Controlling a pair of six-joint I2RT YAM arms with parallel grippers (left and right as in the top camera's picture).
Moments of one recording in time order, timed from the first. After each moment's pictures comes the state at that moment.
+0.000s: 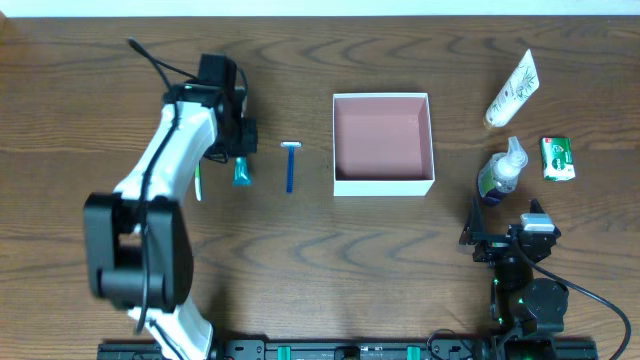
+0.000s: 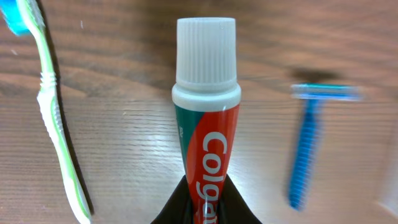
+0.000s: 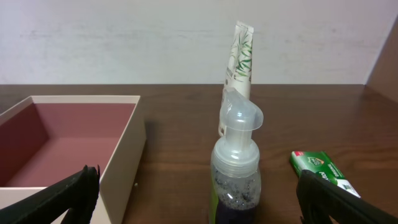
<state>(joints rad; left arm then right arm) -0.11 1.85 1.41 -0.90 0.08 -0.15 0.02 0.01 0.01 -0.07 0.05 0.04</state>
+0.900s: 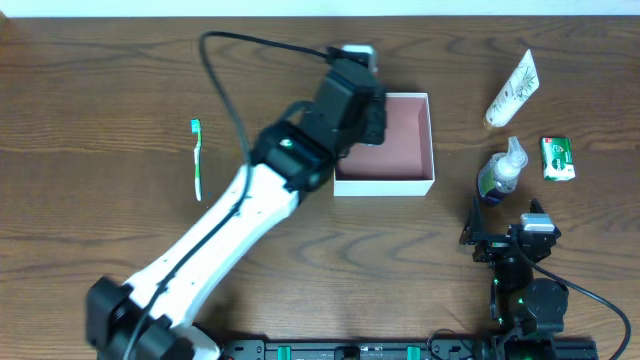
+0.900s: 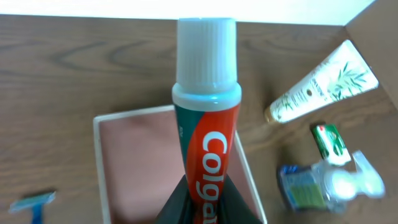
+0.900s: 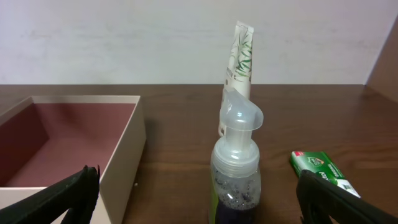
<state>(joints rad) -0.70 1.62 1.48 -0.49 -0.11 -0.50 0.02 0.01 0.01 -0.07 0.05 0.04</state>
